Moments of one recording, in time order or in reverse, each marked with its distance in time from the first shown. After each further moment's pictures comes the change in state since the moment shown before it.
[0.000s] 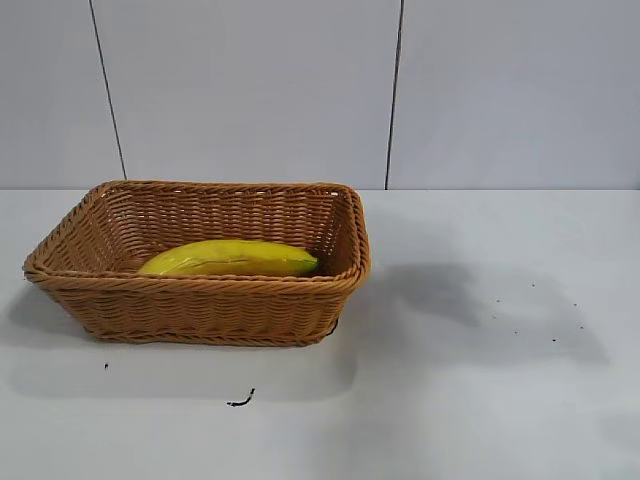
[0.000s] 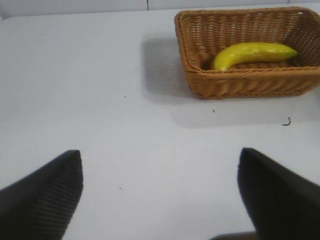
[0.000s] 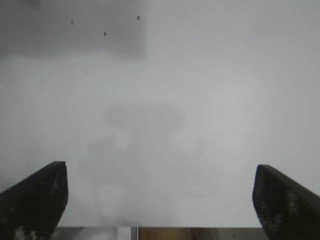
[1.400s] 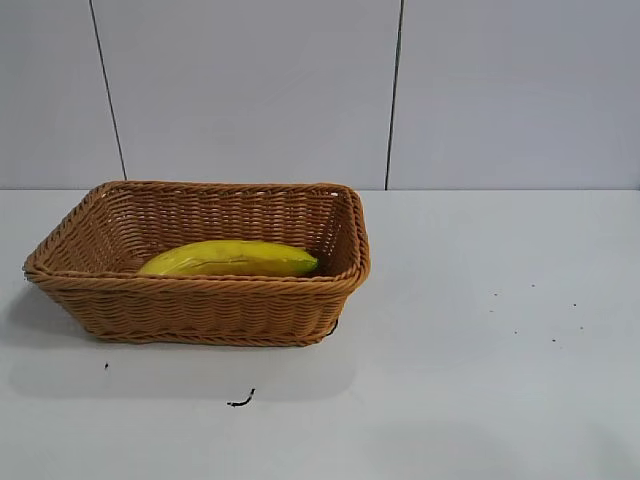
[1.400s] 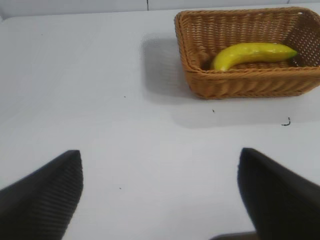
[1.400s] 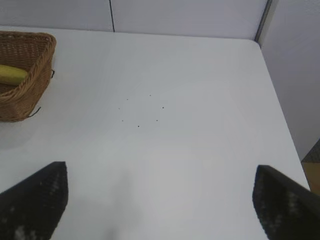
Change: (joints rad) left arm 0.000 0.000 0.000 0.000 0.000 0.000; right arm 0.000 -1.186 0.312 0.044 -0.152 -0.028
